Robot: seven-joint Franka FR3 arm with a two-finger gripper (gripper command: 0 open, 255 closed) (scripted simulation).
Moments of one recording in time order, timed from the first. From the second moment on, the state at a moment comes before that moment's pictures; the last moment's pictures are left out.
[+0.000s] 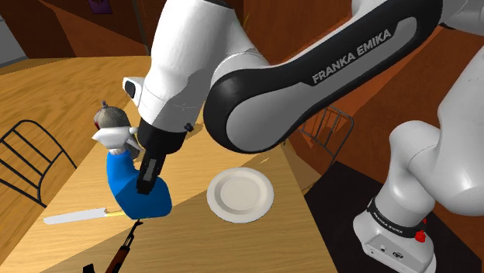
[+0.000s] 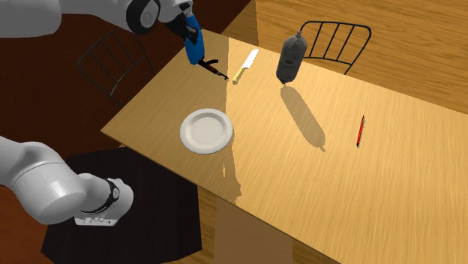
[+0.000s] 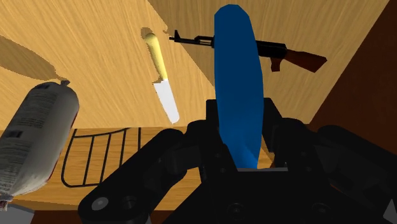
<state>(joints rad) 0.71 -0.01 0.18 -2.09 0.03 2.54 -0.05</state>
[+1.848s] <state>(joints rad) 0.73 0.20 0.16 -2.24 -0.06 2.91 0.01</state>
